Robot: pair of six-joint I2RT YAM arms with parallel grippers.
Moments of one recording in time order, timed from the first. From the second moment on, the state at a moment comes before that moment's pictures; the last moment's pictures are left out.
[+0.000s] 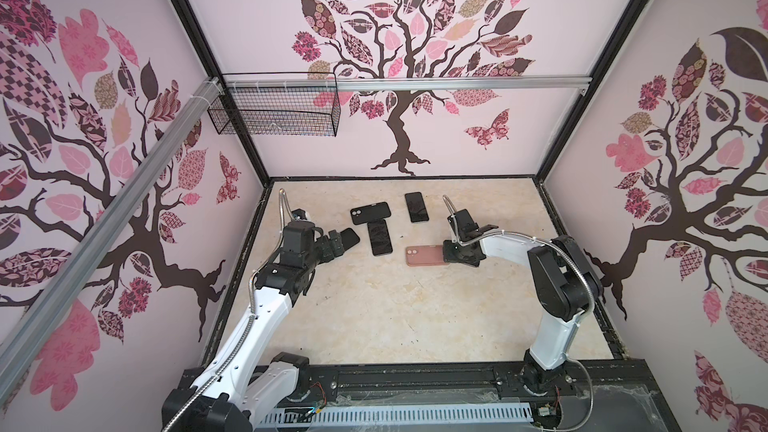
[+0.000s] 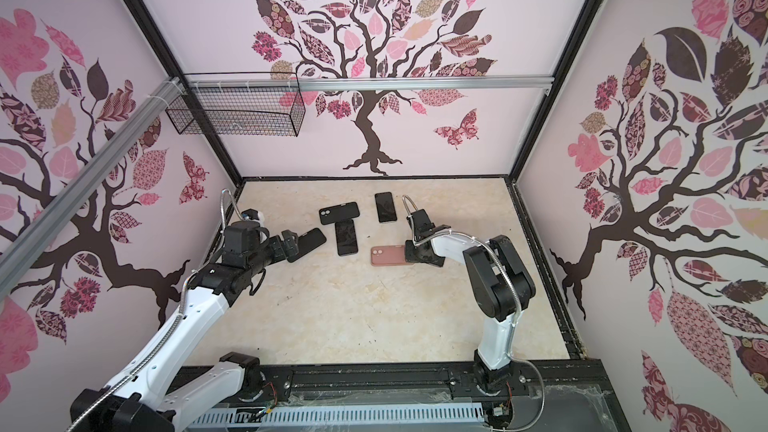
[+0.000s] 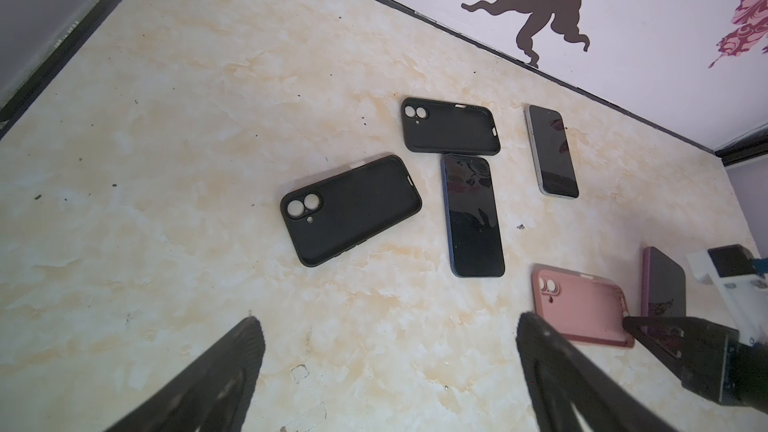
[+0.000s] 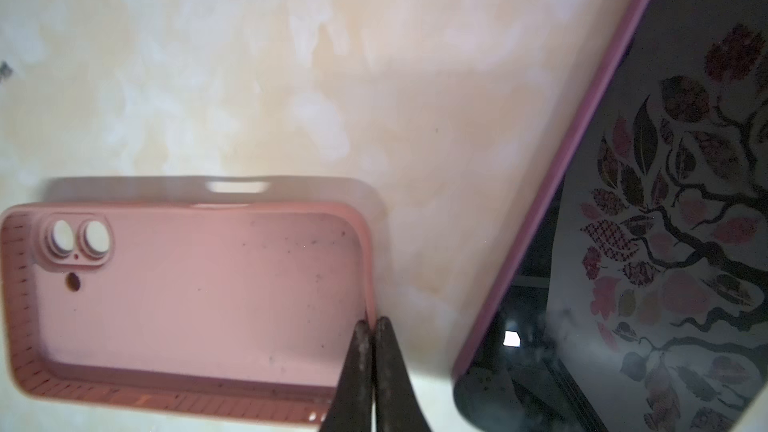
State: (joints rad) left arm -0.21 1.01 0.82 -0.46 -0.09 -0.46; right arm 0.43 1.83 1.09 -0.41 0.00 0.42
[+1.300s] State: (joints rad) left arm -0.21 1.03 0.80 -0.40 -0.06 -0.50; right arm 0.60 1.71 0.91 -0.31 0.08 0.62
